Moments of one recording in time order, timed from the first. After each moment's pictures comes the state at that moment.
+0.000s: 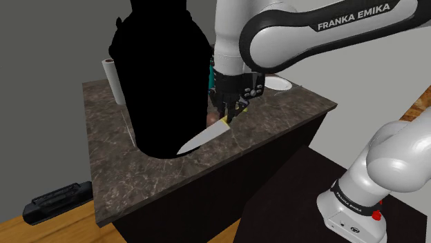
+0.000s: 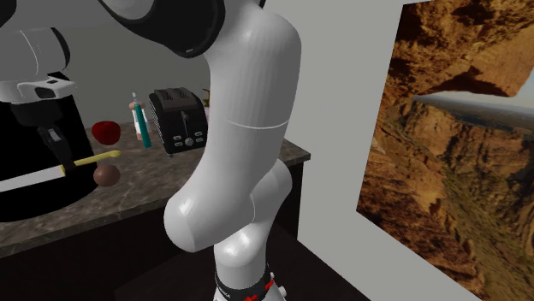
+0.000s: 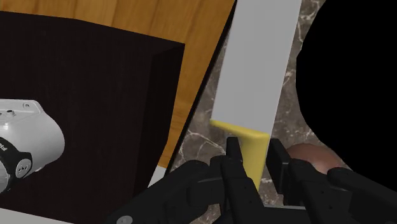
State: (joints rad) arm 0.04 -0.29 0.49 -2.21 0.07 1.96 1.85
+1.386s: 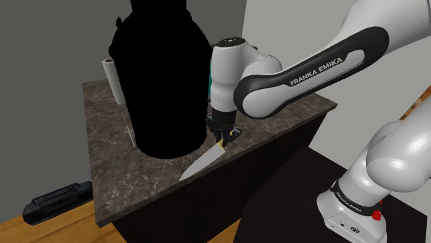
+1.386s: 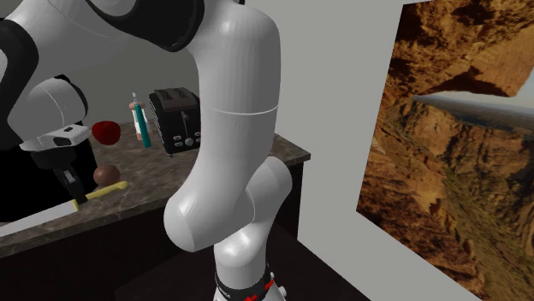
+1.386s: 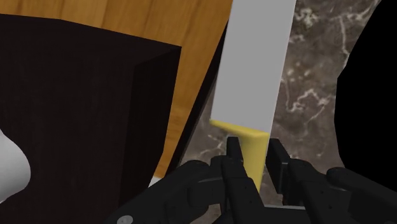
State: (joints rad) arm 0.03 -0.15 0.54 -2.37 0.01 2.24 1.92
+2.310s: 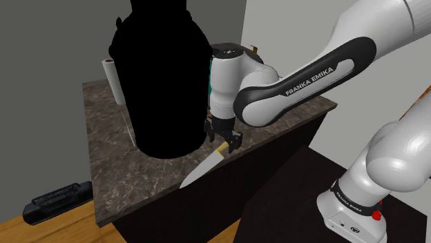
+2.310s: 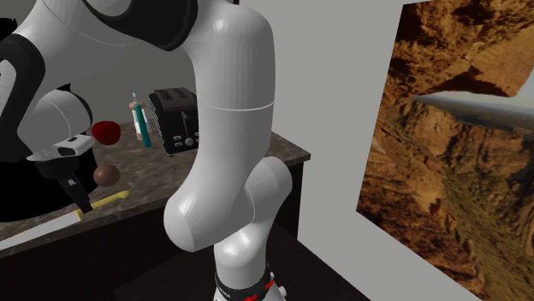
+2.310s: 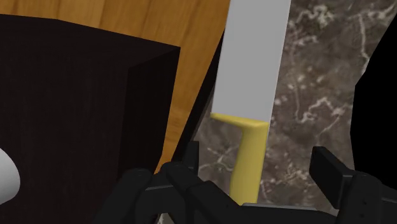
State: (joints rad) arm 0.03 -0.11 0.54 -2.40 -0.01 2.30 1.95
